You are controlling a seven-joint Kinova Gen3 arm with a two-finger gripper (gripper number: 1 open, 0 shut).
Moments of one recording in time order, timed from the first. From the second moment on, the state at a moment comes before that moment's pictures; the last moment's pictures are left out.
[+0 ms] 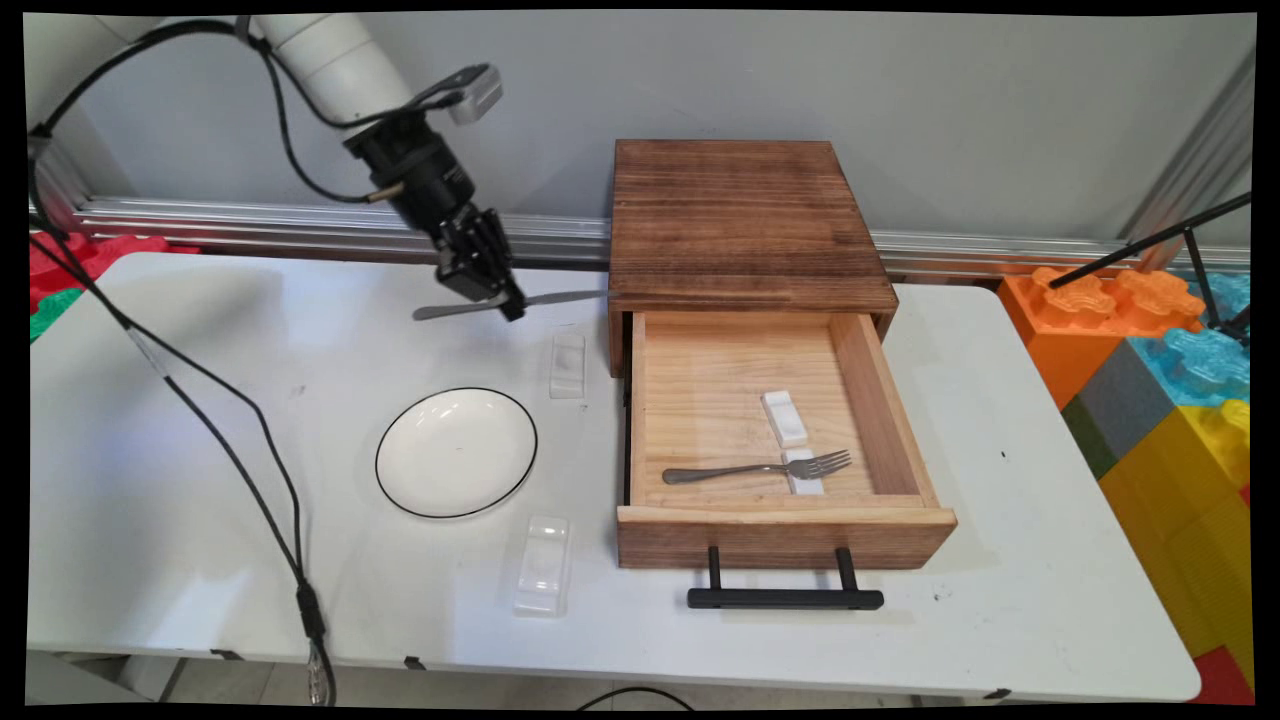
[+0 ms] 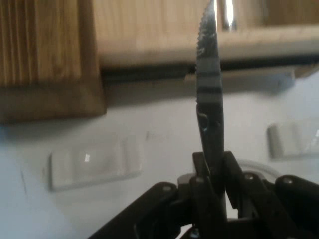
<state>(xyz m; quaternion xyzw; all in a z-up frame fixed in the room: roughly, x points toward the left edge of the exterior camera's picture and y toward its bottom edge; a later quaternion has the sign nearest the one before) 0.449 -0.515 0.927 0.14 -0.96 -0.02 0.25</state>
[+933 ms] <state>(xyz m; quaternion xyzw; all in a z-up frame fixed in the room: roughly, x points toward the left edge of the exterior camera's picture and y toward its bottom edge) 0.274 -0.518 0.947 0.16 -0.95 0.01 0.28</state>
